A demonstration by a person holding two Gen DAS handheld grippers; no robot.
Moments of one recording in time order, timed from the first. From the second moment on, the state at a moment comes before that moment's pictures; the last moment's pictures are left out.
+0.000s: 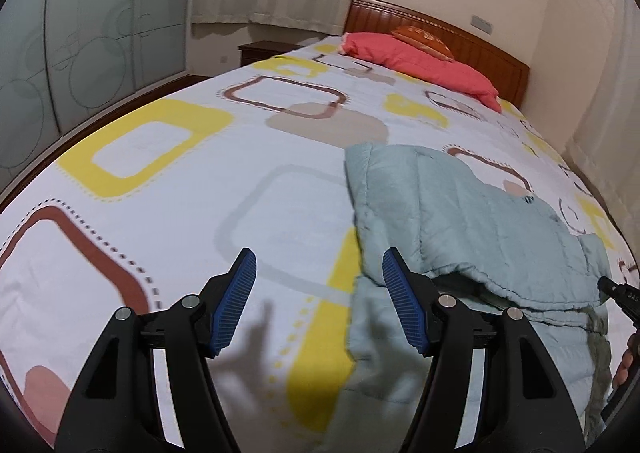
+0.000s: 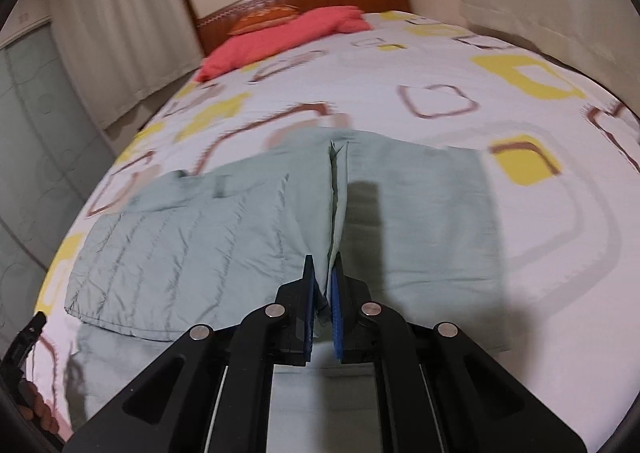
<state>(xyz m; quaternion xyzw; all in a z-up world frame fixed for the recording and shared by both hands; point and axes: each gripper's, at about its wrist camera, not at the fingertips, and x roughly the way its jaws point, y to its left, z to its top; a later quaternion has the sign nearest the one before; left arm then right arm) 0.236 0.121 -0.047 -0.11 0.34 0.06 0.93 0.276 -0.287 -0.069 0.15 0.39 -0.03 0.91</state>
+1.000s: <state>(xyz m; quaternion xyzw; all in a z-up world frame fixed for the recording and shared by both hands) 0.356 0.054 -0.101 -0.09 0.43 0.02 0.90 0.349 -0.284 -0.105 0.13 0.43 -0.06 0.89</state>
